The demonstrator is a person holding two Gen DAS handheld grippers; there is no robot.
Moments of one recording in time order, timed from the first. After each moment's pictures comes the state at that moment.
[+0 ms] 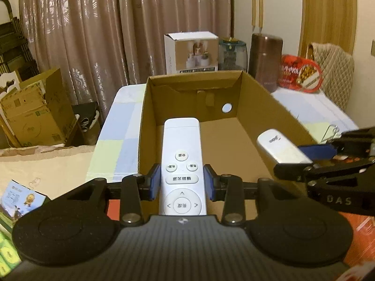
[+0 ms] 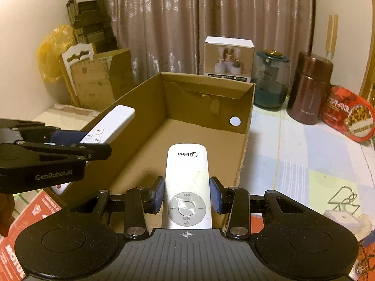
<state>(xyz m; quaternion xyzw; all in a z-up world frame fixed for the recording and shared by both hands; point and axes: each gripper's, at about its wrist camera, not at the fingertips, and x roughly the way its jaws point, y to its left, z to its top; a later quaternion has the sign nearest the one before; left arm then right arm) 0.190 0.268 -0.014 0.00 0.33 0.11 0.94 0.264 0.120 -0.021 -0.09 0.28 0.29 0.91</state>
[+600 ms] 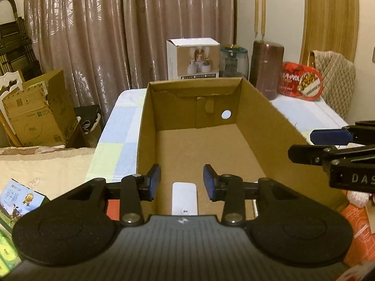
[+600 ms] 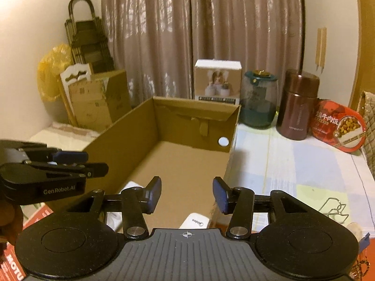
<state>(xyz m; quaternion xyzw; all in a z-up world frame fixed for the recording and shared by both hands) 0.185 0.263 -0.010 -0.02 0.31 0.12 0.94 0.252 0.094 0.002 -0.06 0.22 0.28 0.93</state>
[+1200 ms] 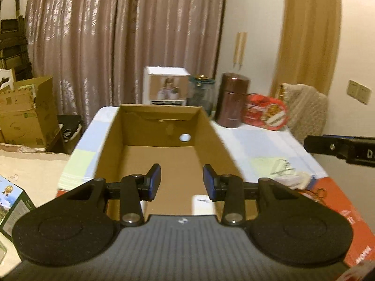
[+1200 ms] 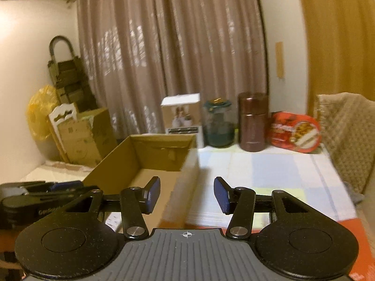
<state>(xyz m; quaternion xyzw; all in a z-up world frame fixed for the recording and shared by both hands) 0.130 0.193 0.030 -0.07 0.24 0.08 0.97 0.183 -0.007 0.056 0.01 0.17 0.24 0.96</state>
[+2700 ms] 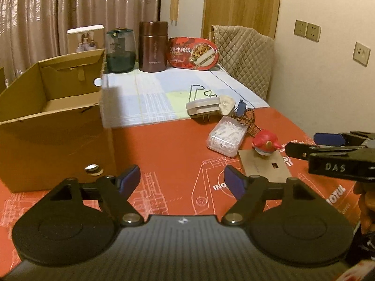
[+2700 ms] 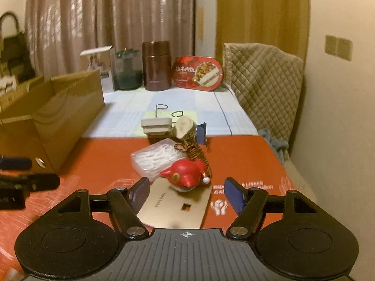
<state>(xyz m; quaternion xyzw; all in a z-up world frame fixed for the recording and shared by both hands) 0.120 0.027 -0.064 -0.02 0.31 -0.02 0.95 0.126 -0.161 -0.073 -0.03 0.23 0.08 0.97</state>
